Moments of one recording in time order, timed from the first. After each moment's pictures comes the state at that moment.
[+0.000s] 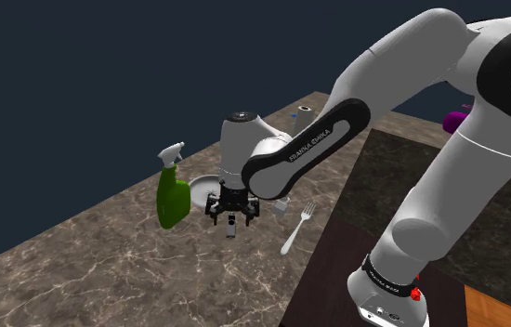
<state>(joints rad) -0.13 -0.06 0.55 -2.52 0.03 2.47 1.26</state>
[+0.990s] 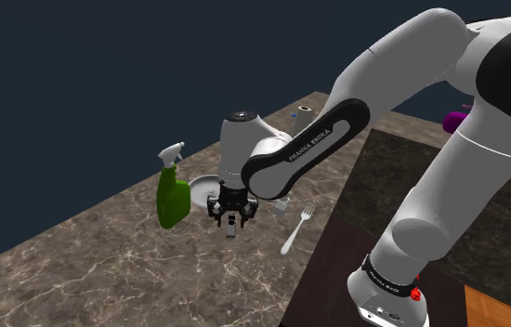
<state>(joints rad) -0.13 -0.06 0.55 -2.52 0.02 2.48 1.27</state>
